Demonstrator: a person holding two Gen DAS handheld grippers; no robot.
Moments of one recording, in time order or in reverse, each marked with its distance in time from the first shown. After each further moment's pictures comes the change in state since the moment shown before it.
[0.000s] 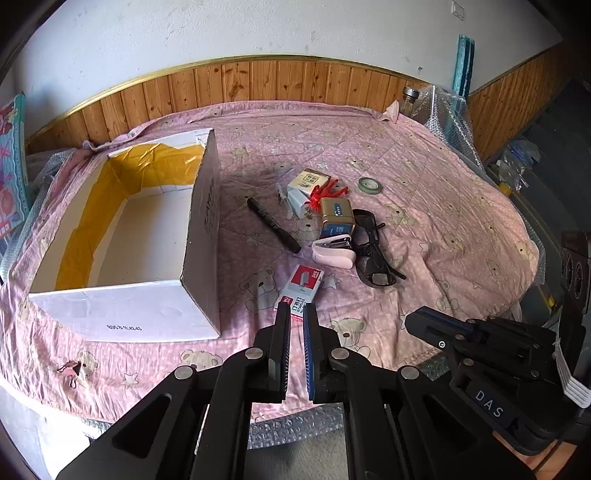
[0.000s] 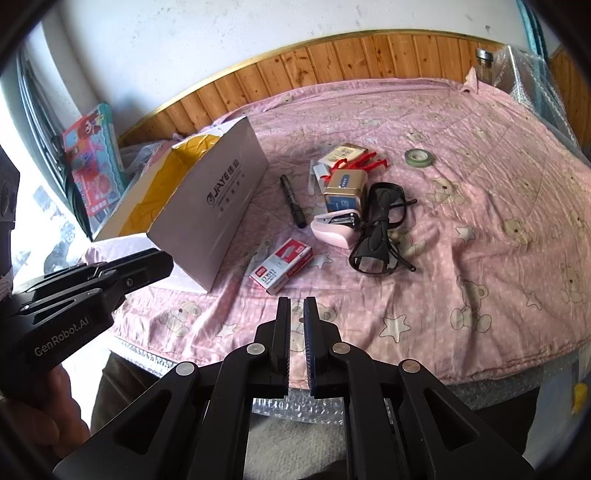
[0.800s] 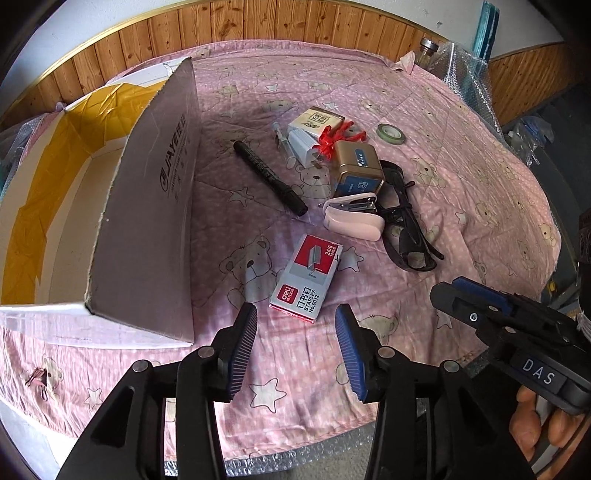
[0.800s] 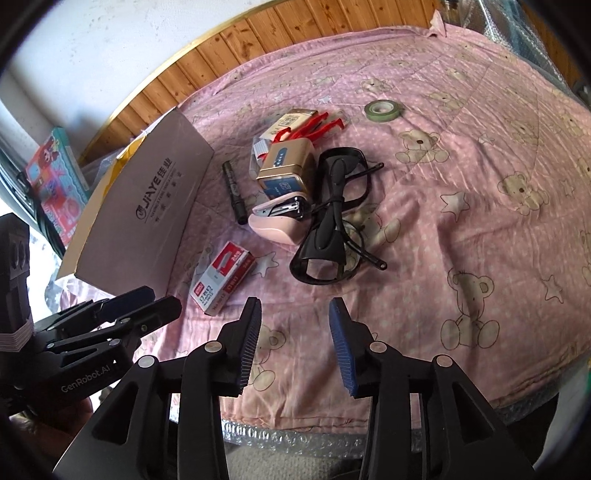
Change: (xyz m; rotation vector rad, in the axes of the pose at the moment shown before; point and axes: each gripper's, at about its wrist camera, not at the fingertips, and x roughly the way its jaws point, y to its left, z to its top) left arm 0.096 0.010 0.012 -0.007 0.209 -0.021; right arm 0.058 -0.059 0.021 0.167 0.116 -0.024
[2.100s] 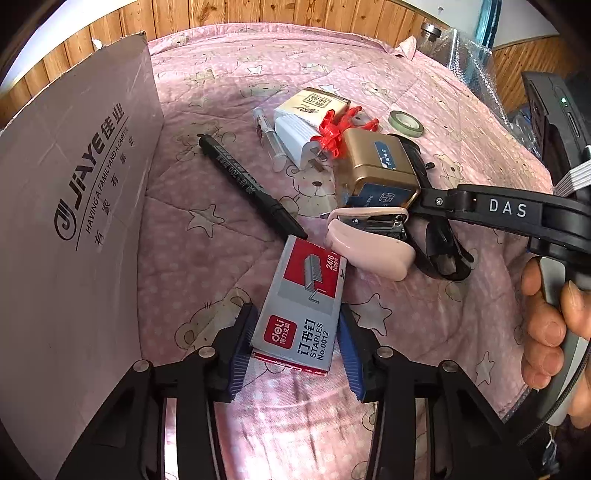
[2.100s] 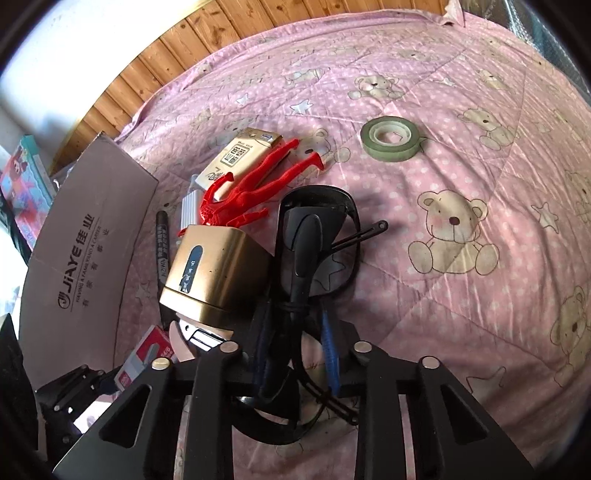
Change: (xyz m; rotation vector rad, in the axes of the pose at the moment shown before) left arm 0.071 0.002 0.034 0.032 0.016 -0.030; right arm 0.095 -0.033 0.104 -0.013 0.062 -0.028
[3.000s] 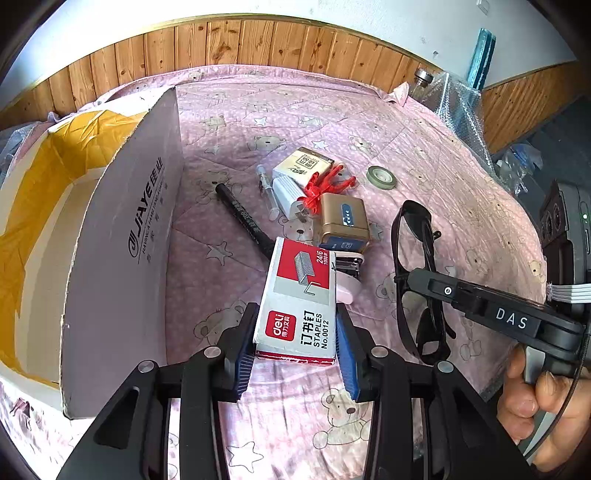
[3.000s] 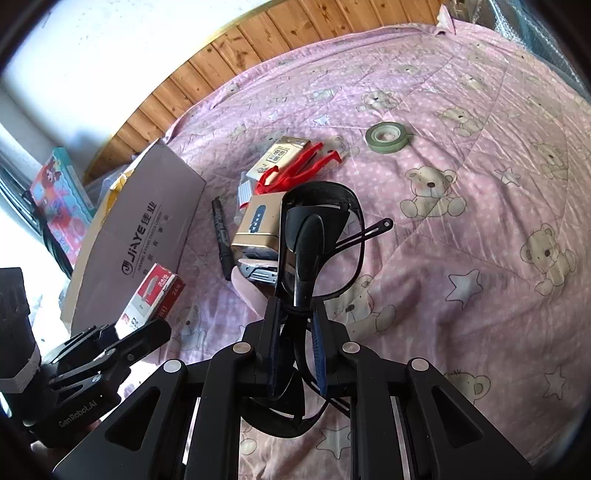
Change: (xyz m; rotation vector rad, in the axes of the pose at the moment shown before) left arm -0.068 -0.010 -0.005 -0.054 -0.140 -0.034; right arm -0.067 0.008 -0.051 0.026 -0.074 0.096
